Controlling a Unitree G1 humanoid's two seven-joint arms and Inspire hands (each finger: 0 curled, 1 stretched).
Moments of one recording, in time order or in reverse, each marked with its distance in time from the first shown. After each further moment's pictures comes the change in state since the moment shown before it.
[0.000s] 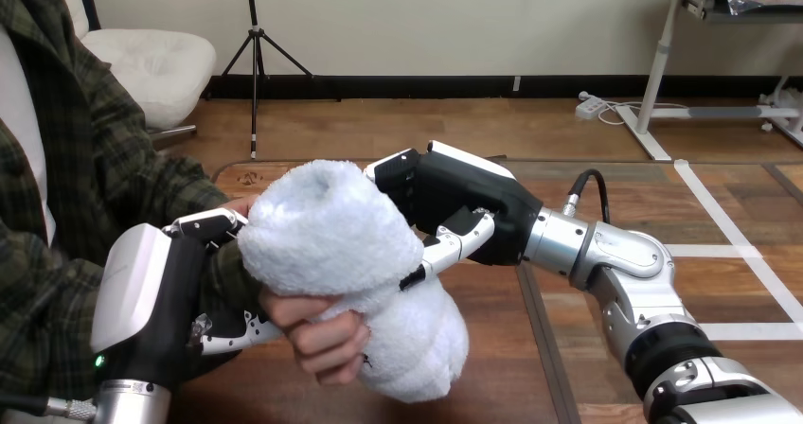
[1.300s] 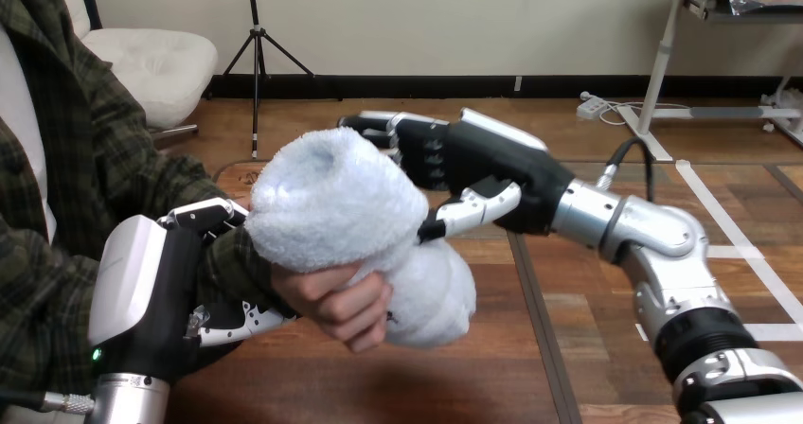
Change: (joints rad) left arm -0.012 0.001 0.003 -0.005 -0.011 -0.010 0.002; right arm 0.002 -0.080 -0.013 -0.115 -0.033 0.019 -0.098
